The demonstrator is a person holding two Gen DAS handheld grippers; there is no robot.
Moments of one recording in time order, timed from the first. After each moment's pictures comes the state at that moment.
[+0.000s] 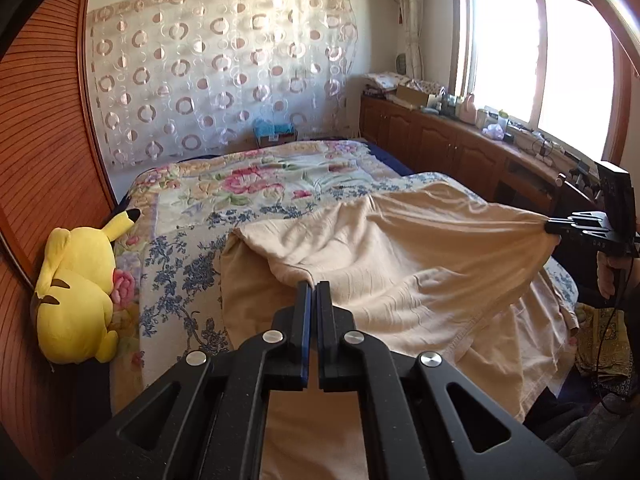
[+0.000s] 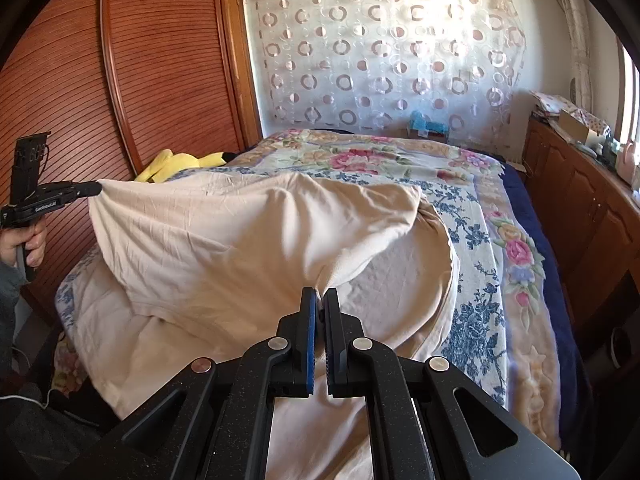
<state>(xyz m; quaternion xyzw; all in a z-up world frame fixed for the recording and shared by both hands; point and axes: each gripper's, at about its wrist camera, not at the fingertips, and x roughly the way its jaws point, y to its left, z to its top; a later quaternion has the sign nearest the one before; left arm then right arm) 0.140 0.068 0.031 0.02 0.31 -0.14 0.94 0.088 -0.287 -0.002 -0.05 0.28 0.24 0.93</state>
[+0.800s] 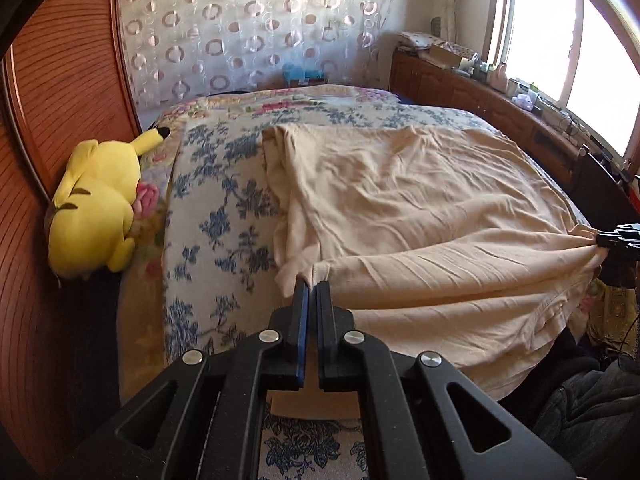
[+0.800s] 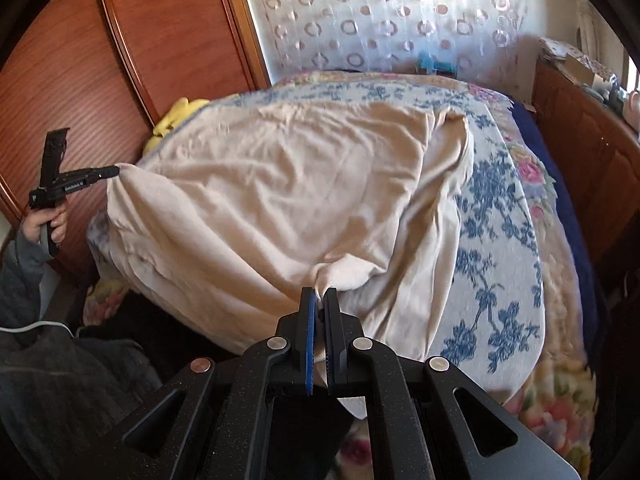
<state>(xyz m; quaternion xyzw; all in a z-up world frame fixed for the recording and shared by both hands) 0.094 0.112 -0.054 0.00 0.40 -0.08 0.91 0.034 -0.321 -0.086 -0.03 0.38 0.25 0.89</state>
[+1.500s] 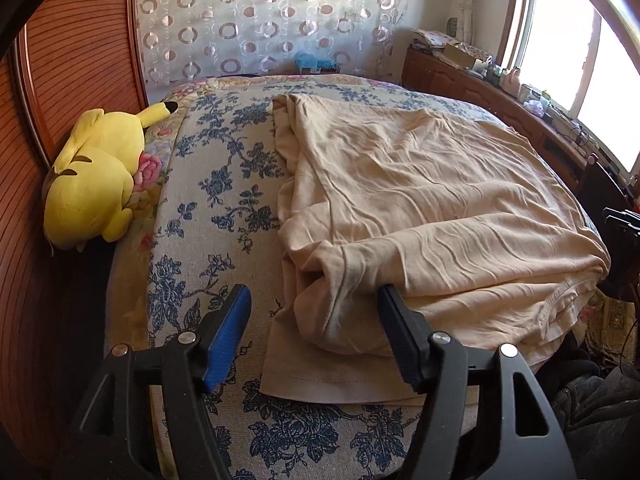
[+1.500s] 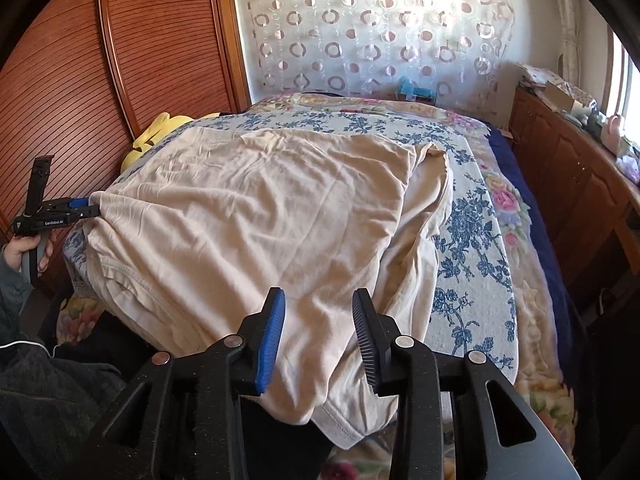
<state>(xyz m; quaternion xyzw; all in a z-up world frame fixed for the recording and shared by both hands) 0.086 0.116 -0.079 -0.03 0.42 -0.07 0.91 0.017 -0.292 -0.071 -0.05 0.33 0.21 0.92</state>
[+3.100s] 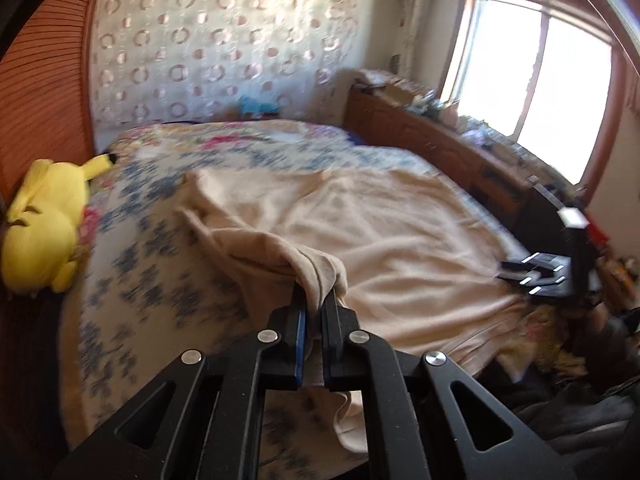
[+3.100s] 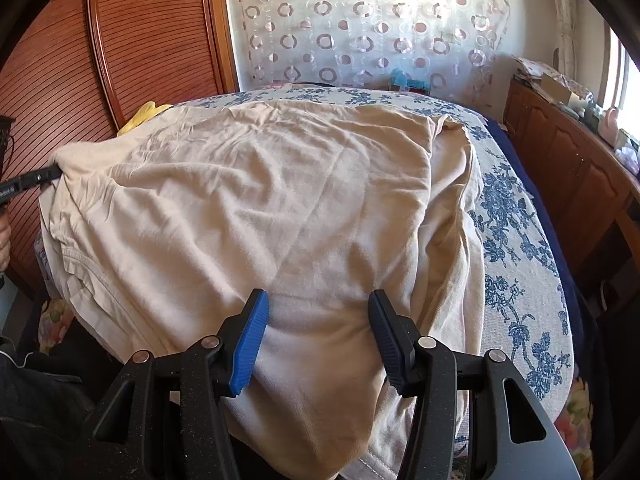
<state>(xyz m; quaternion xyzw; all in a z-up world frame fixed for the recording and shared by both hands) 0.079 0.051 -0.017 -0.06 0.33 -0.19 0.92 0.044 -0.274 -0.119 -0.05 0.34 0.19 0.92</state>
